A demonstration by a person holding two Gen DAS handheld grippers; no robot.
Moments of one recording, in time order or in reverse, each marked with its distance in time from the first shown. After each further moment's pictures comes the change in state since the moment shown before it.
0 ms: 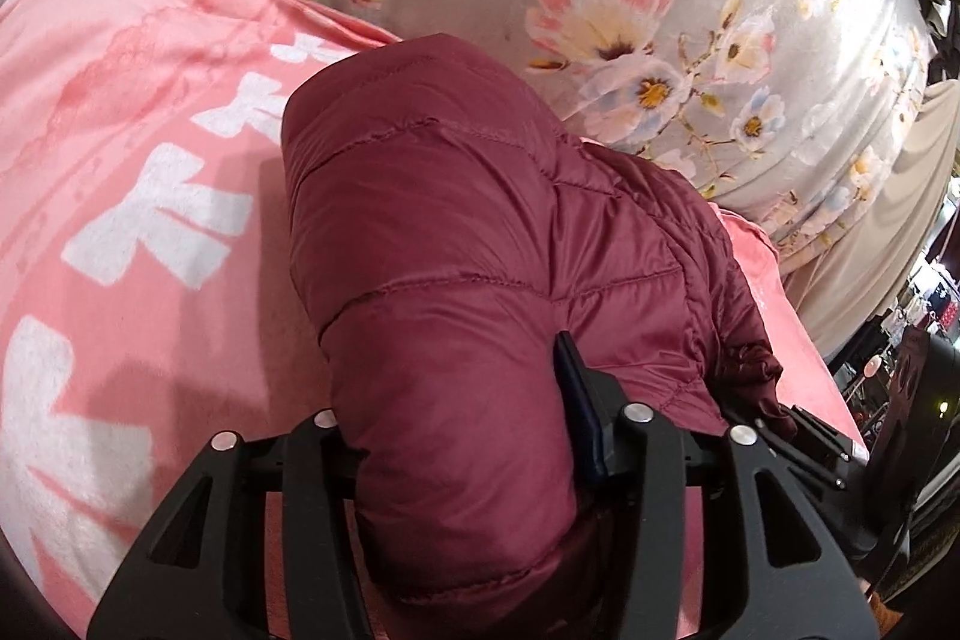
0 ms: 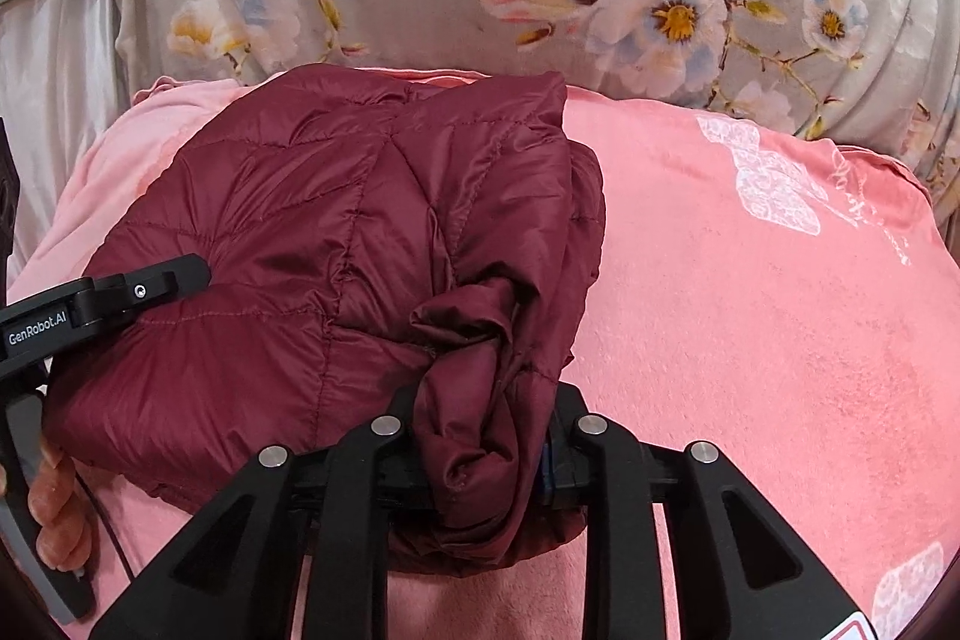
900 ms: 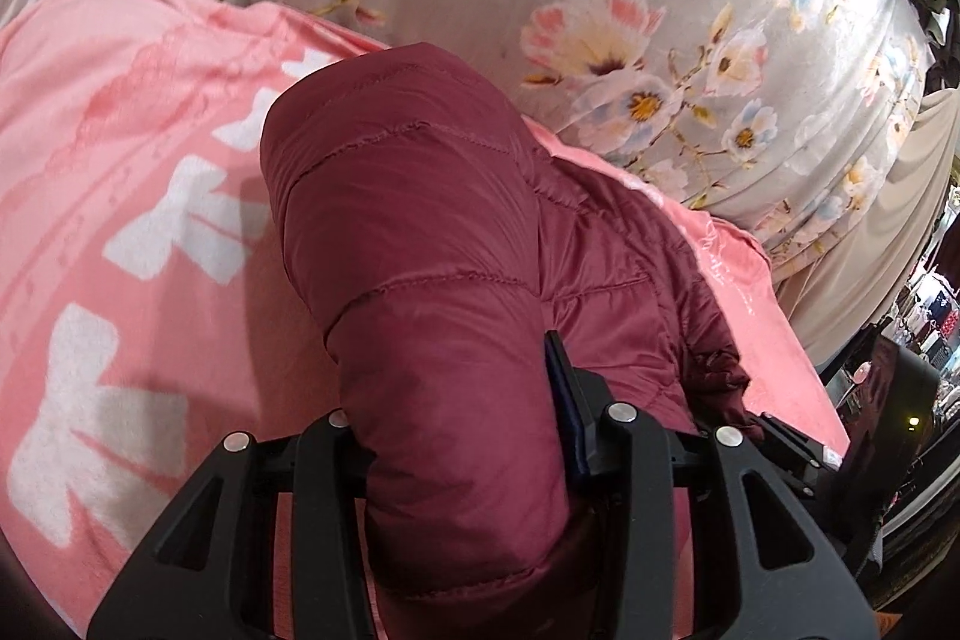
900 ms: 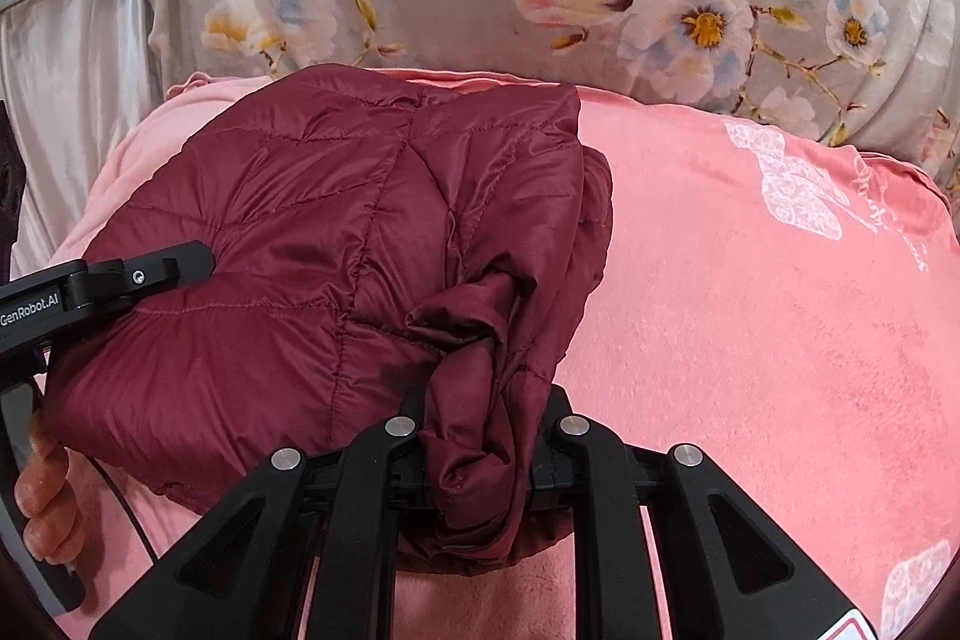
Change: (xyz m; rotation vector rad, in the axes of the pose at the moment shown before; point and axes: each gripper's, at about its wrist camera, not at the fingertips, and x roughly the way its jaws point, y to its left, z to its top) left arm -0.032 -0.005 -0.004 -0.013 -0.009 -0.004; right arm -0.011 0.014 -0.008 -0.027 -0.011 0.066
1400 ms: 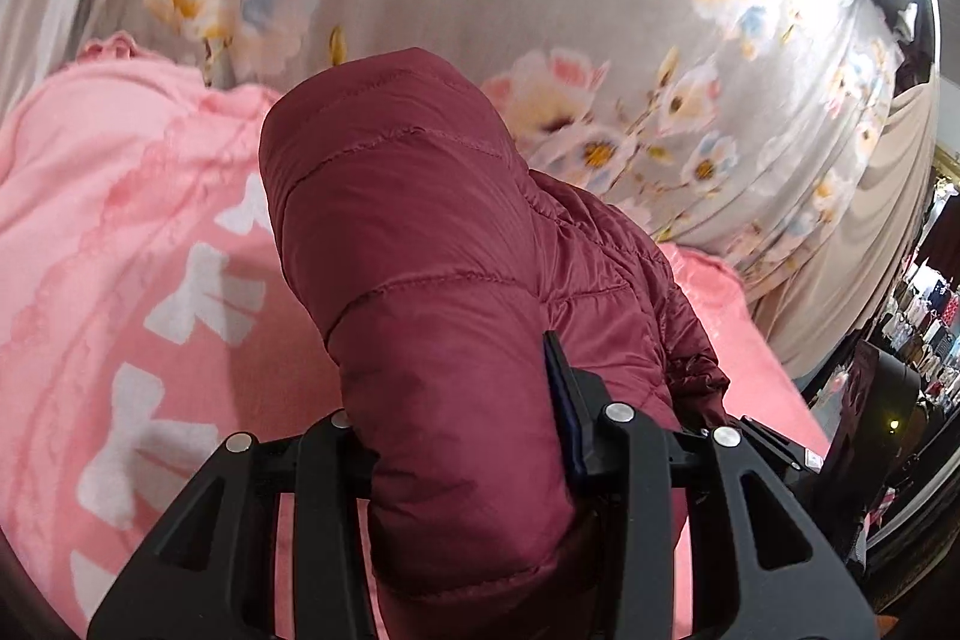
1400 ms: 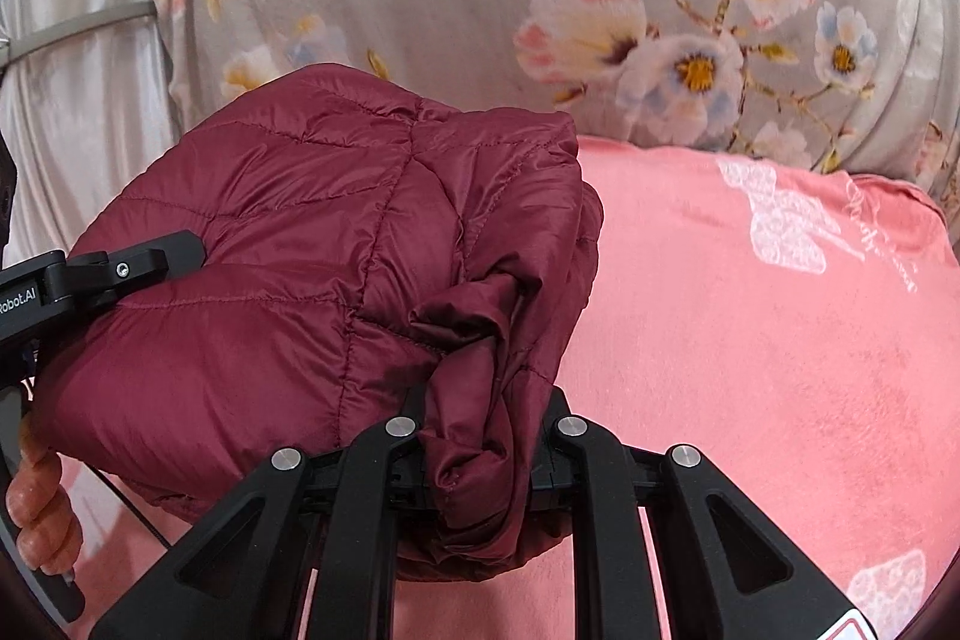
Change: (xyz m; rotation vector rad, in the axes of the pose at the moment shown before) left arm -0.057 -0.044 0.025 0.051 -0.081 -0.011; right arm -0.039 -0.004 0.021 0.039 -0.058 0.028
